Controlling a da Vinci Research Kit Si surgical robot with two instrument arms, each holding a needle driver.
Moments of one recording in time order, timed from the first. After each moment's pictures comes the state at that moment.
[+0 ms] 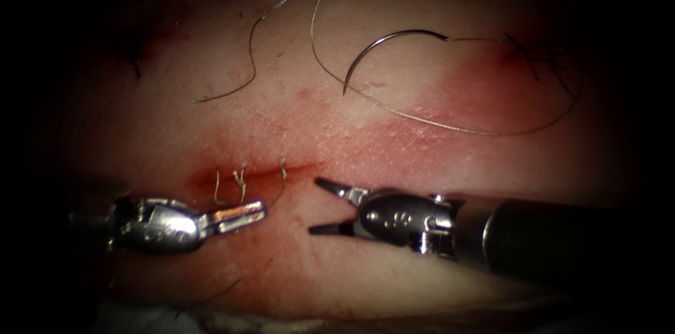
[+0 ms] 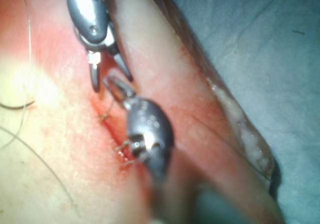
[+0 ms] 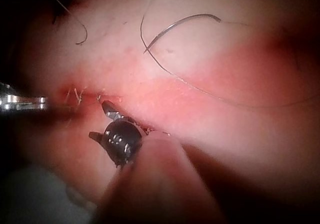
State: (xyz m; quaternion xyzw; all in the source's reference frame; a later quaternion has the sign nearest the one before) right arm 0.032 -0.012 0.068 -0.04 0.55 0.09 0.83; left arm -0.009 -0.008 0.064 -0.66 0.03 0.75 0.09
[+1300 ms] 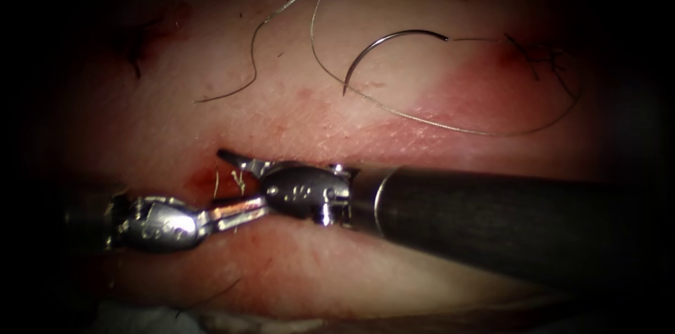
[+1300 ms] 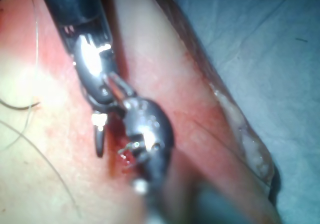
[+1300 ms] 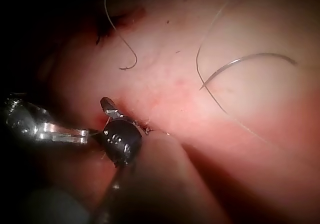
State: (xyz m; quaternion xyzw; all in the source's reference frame) right arm 0.043 -0.009 0.070 -0.05 0.58 0.06 0.81; left arm -0.009 -0.008 0.063 -0.65 0.03 0.75 0.11
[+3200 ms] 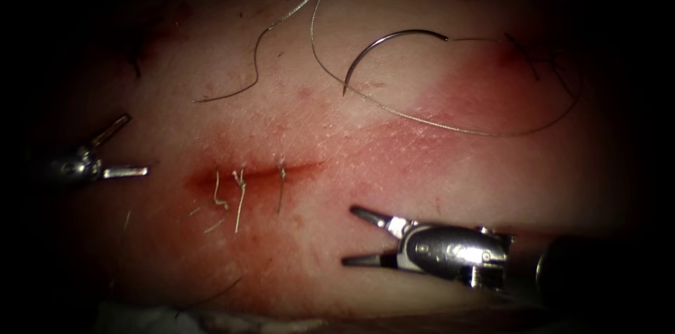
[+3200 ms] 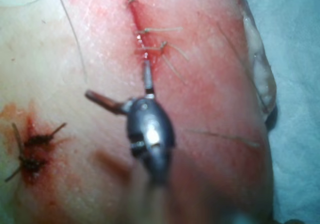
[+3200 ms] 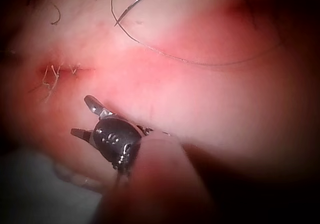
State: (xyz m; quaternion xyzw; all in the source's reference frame) right arm 0.027 -0.015 0.067 0.02 0.57 0.12 0.81; left arm 0.007 -0.003 0.070 -0.60 0.08 0.77 0.21
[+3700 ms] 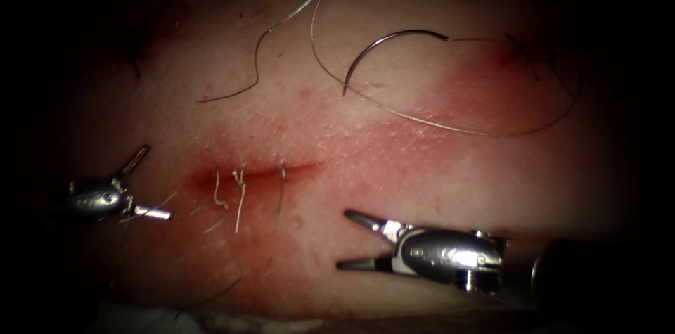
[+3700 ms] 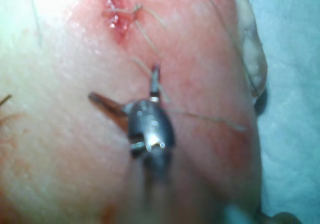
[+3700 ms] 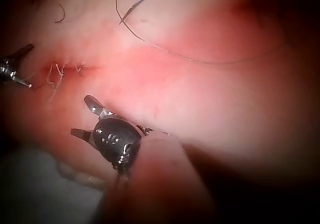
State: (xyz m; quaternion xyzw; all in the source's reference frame) right arm 0.027 -0.016 0.066 0.02 0.57 0.11 0.81; left arm 0.007 -0.009 0.081 -0.55 0.04 0.81 0.21
